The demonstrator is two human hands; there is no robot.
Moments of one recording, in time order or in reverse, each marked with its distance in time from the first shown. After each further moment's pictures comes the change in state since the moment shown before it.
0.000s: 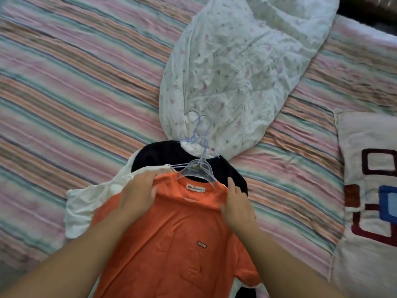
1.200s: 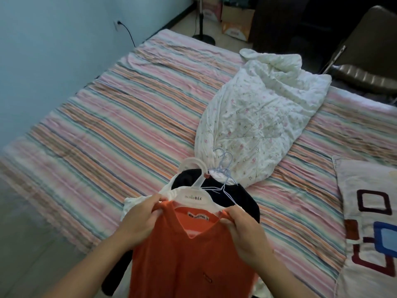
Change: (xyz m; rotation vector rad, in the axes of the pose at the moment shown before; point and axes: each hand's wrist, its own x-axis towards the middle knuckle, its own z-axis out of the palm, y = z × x) left_hand -0.170 0.012 -0.170 -0.351 0.092 0.058; right_hand -0.163 -0.075 -0.105 0.261 0.192 -0.492
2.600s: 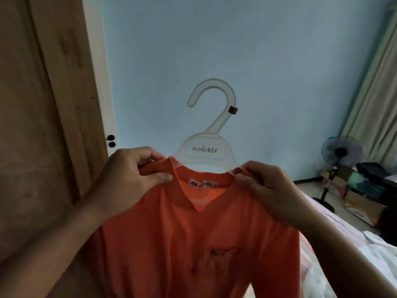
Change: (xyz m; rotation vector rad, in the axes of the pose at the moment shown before) left_hand -0.681 0.170 -0.367 -0.094 1.157 0.191; right_hand -0.343 -0.584 -0.167 0.150 -0.033 -1.131
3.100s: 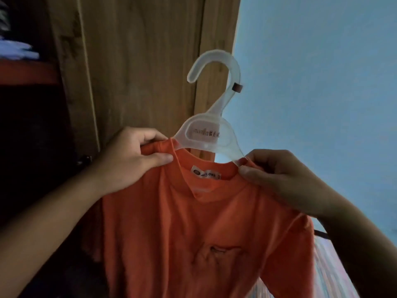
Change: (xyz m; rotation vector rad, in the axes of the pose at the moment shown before) left_hand -0.092 0.039 -0.118 0.325 0.366 -0.273; right_hand 0.086 -0.094 0.079 0.450 -0.619 -0.364
